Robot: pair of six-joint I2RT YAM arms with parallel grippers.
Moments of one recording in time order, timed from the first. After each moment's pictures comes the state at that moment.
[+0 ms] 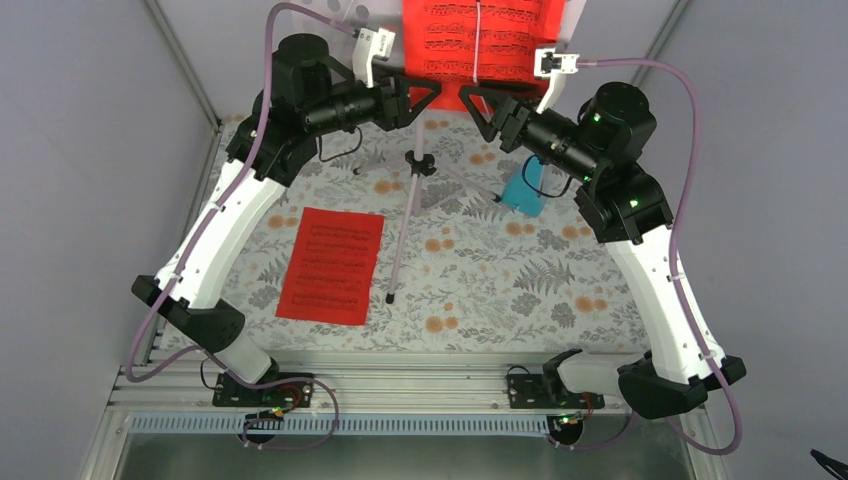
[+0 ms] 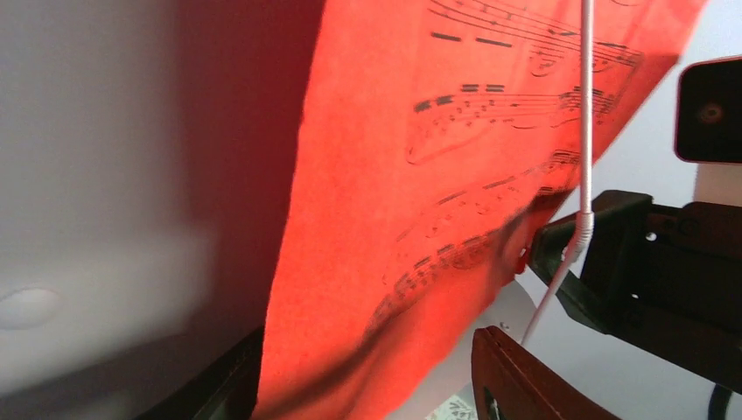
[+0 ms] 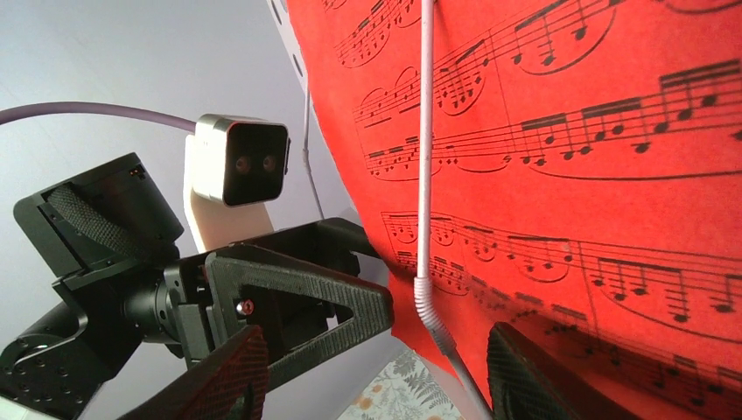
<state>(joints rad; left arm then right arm) -0.58 1.62 2.09 -0.56 0.48 -0.38 0.48 1.26 1.75 -0.42 -0.43 0.51</state>
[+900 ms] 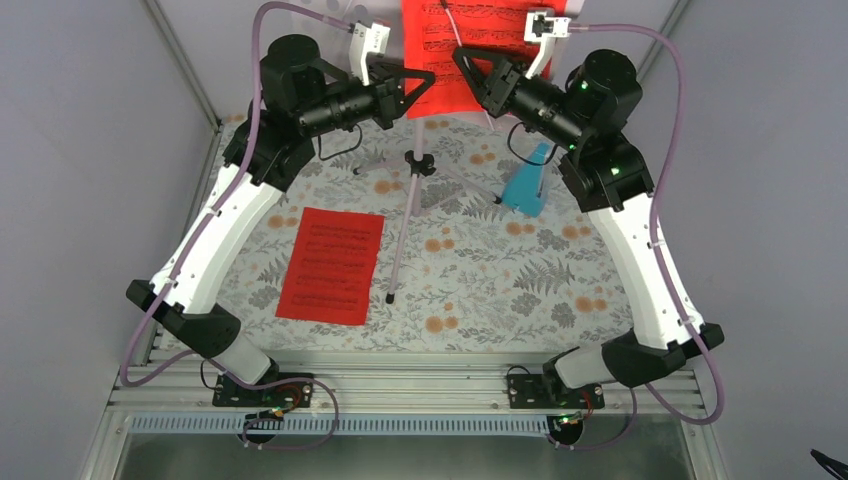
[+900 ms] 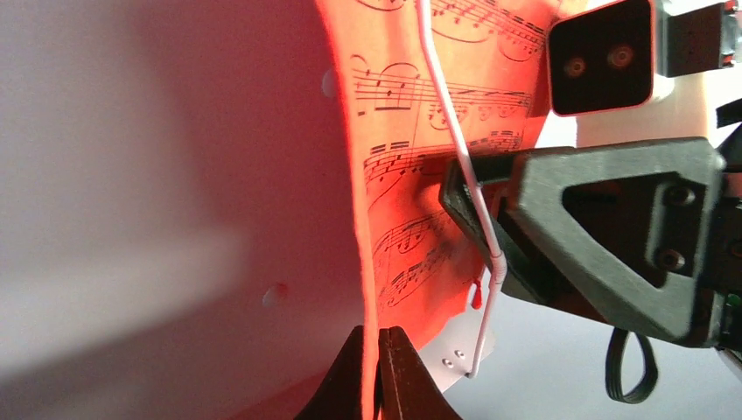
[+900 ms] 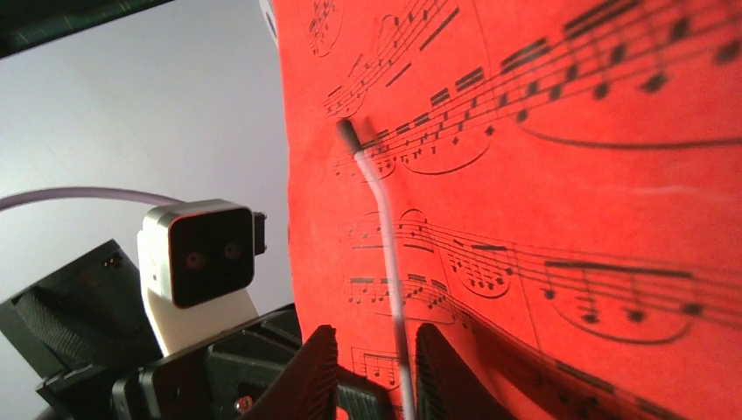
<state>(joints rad) -0.58 1.58 2.02 -0.42 0.53 -0.40 0.47 1.42 1.92 -0.35 -0.45 0.57</state>
